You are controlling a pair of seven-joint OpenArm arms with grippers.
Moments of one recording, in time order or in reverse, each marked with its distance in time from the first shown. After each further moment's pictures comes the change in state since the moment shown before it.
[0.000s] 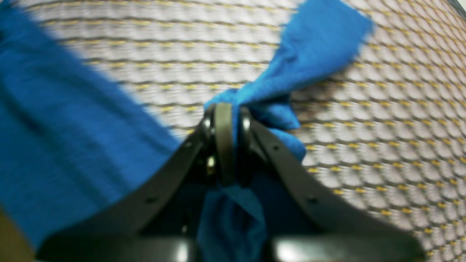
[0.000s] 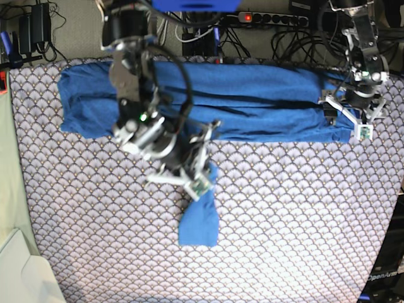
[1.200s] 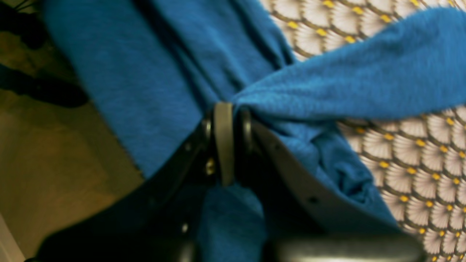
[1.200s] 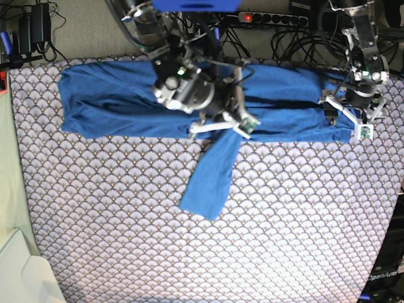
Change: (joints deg) left arm 0.0 0.0 0.0 0.0 0.0 0.0 -0.3; right arm -9.1 0.4 -15.7 0.2 -0.3 -0.2 -4.6
